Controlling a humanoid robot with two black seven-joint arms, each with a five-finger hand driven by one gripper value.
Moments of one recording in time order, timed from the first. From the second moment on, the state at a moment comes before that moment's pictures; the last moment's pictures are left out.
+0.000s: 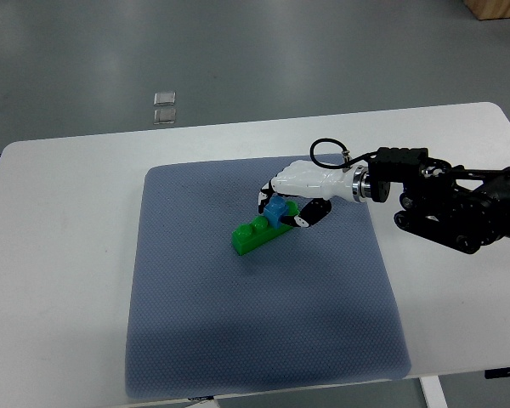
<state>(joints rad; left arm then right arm) 0.04 0.00 -0.09 -0.16 0.07 0.02 0.14 1.06 -0.30 0.01 0.91 -1.55 -0.04 0.43</state>
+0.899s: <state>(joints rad) 0.04 0.00 -0.09 -0.16 0.07 0.02 0.14 1.09 -0.31 0.06 0.92 -1.48 0.02 0.43</state>
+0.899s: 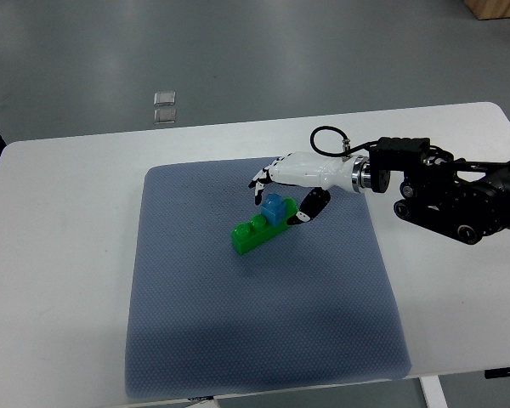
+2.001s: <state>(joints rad) 0.04 0.00 -0.09 -0.16 0.07 0.02 0.14 0.99 -0.33 0.15 0.75 0.00 0.35 0.27</state>
